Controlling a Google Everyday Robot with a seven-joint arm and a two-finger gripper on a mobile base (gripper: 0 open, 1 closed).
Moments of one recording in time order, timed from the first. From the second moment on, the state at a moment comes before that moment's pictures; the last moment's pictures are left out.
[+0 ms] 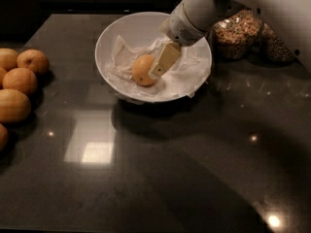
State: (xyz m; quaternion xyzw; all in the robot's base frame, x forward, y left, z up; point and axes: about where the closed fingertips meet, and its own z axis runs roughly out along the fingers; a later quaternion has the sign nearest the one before) arm 0.638 -0.023 0.918 -0.62 0.71 0.12 0.32
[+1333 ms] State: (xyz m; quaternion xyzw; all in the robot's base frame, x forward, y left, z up) arm 0.635 -0.017 0.905 -0.62 0.70 0.13 0.32
